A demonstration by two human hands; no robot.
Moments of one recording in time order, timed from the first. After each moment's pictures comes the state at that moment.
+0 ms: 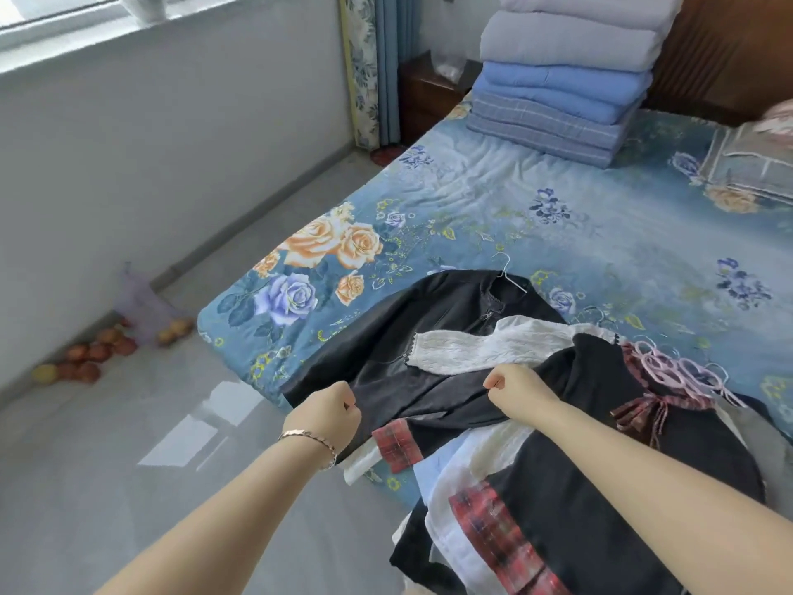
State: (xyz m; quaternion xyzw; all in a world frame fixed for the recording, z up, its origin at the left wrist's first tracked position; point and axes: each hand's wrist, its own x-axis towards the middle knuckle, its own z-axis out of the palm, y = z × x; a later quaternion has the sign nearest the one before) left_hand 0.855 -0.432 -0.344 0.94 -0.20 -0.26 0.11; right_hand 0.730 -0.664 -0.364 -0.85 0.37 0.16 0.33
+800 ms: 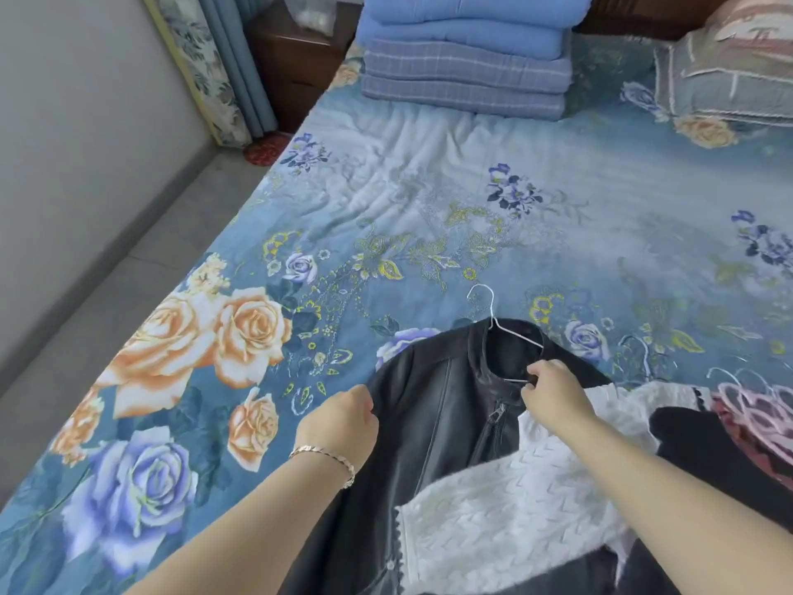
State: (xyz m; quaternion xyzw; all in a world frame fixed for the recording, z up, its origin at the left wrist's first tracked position) left_hand 1.135 -0.750 -0.532 0.88 -0.37 -0.29 0.01; right_hand 0.943 -0.928 -0.584 -0.75 0.60 0.07 0.26
